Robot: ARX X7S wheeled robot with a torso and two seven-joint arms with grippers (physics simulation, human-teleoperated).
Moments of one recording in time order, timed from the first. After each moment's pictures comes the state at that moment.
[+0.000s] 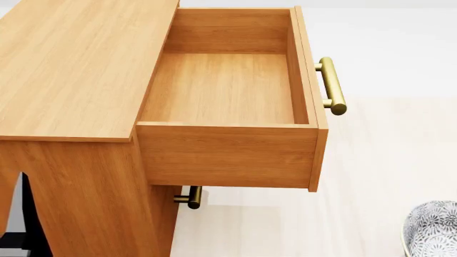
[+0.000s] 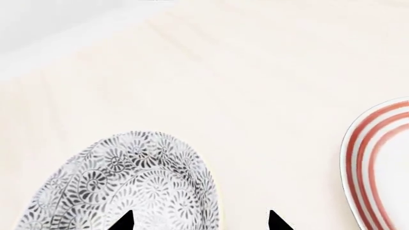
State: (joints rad) left arm 0.06 -0.37 0.13 0.85 -0.26 -0.30 -0.40; right arm 0.35 0.64 0.43 0.11 0.78 0.94 0.37
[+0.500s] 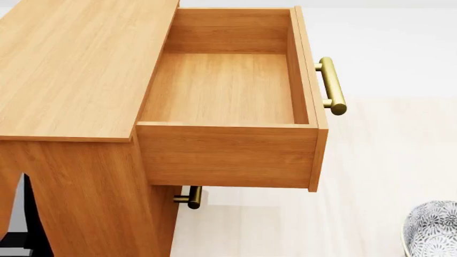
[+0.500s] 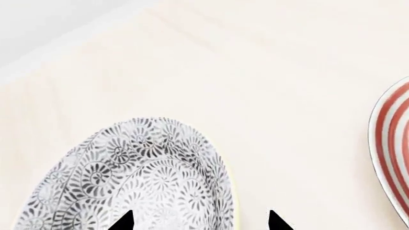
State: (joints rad) left arm 0.06 -0.37 0.14 0.82 -0.26 -0.29 -0.41; right arm 0.37 0.59 0.42 0.22 0.76 0.85 0.32
